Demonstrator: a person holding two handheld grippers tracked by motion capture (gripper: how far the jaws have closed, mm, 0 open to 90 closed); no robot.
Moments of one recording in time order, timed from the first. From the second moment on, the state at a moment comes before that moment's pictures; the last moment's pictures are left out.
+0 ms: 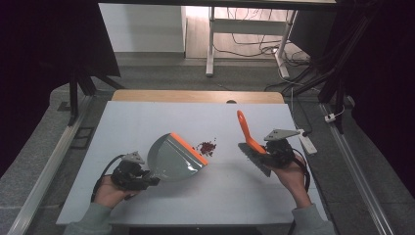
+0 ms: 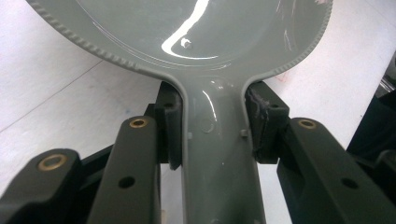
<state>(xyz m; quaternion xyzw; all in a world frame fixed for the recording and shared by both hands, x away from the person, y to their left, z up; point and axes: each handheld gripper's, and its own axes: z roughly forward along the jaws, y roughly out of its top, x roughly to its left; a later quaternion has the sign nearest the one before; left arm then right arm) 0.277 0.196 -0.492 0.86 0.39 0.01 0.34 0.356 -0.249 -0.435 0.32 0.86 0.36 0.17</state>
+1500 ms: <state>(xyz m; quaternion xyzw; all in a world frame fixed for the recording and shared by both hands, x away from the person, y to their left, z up) 0.295 0.180 -0.511 0.87 0.39 -0.03 0.29 0.358 -0.248 -0.438 0.32 0.86 0.35 0.17</state>
